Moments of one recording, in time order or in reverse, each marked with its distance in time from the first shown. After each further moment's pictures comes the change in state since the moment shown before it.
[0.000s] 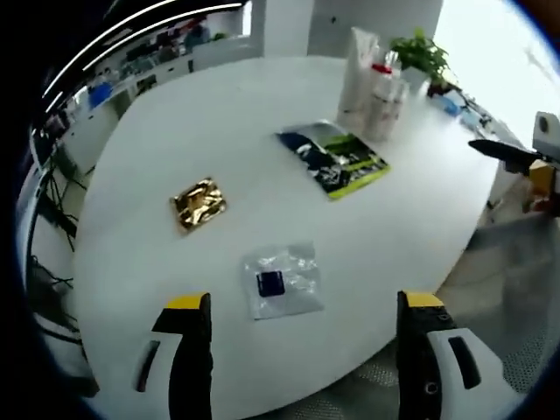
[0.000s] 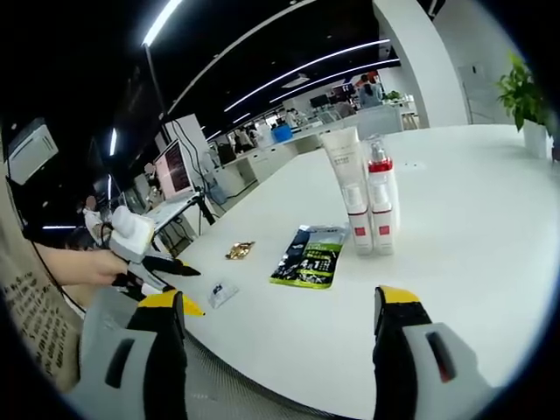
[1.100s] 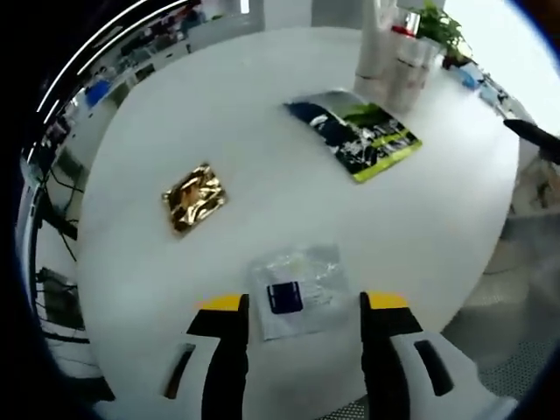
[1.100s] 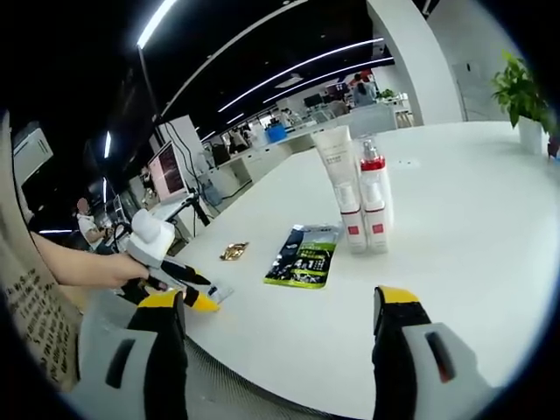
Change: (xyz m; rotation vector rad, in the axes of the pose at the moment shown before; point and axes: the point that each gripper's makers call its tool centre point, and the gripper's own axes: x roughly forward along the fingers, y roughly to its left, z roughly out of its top) left arm 0.027 0.011 -0.001 0.049 0.117 0.064; right arm 0.001 -0.007 0.000 0.016 0.005 -0.024
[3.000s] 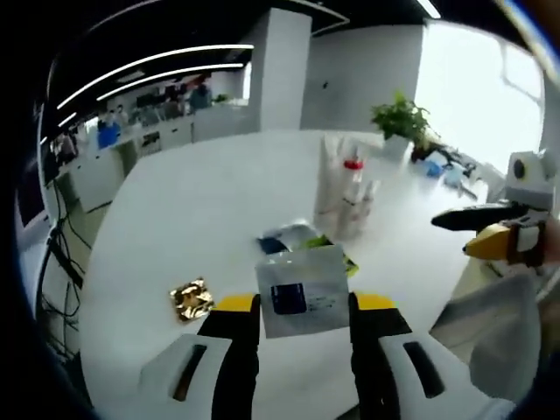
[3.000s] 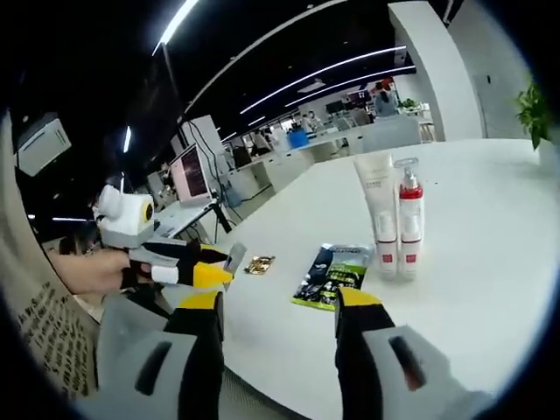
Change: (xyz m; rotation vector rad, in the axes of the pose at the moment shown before) left arm -0.095 -0.043 0.095 -0.041 -0.512 -0.092; right arm 0.014 0.046 0.036 -0.055 -0.036 0.118
